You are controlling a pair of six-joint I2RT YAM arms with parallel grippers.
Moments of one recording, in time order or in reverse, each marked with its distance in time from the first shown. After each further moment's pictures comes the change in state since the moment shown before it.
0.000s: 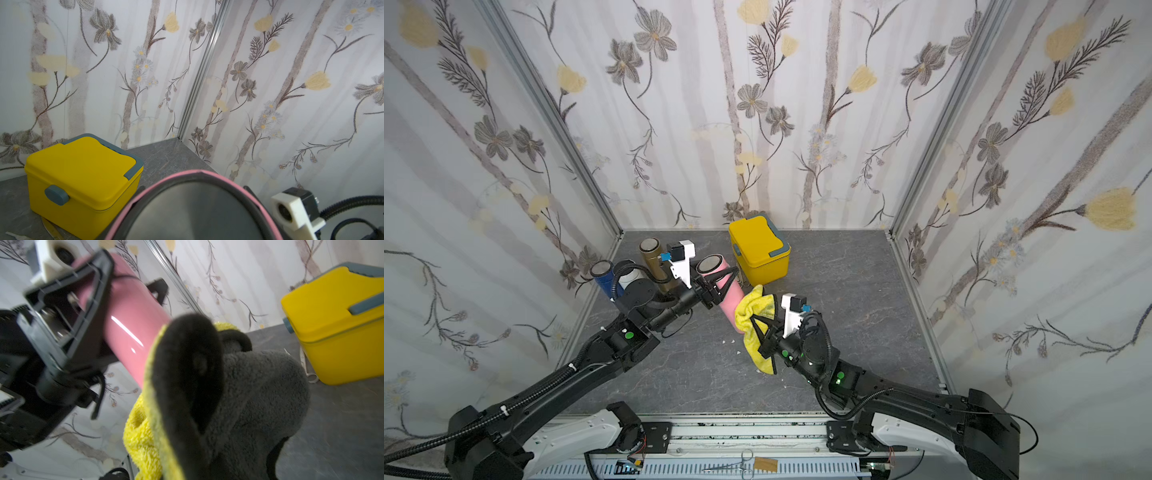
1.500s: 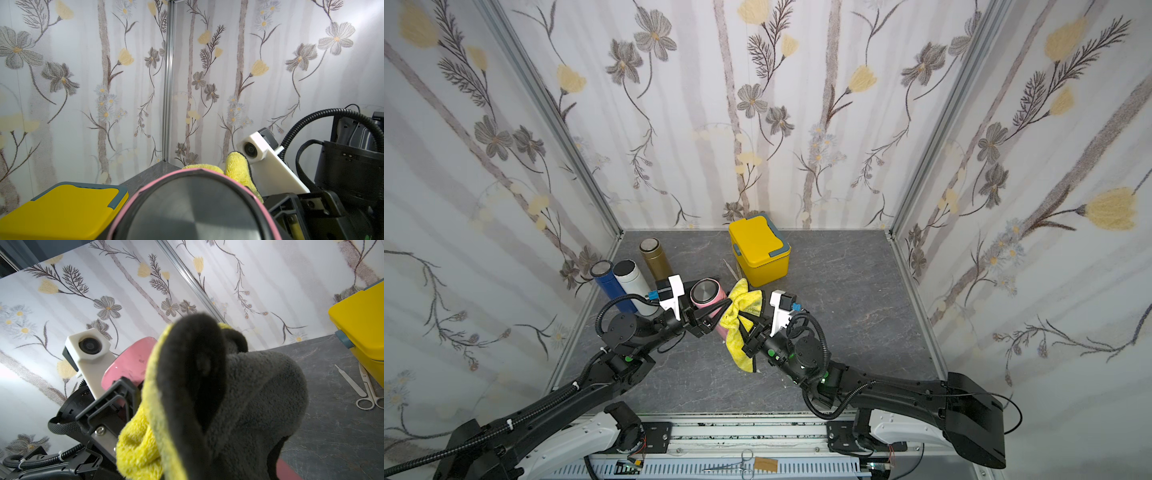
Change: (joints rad) left arm 0.019 -0.094 -0.277 0.379 0.213 0.148; right arm 0.089 0.126 -0.017 0.240 0.060 0.055
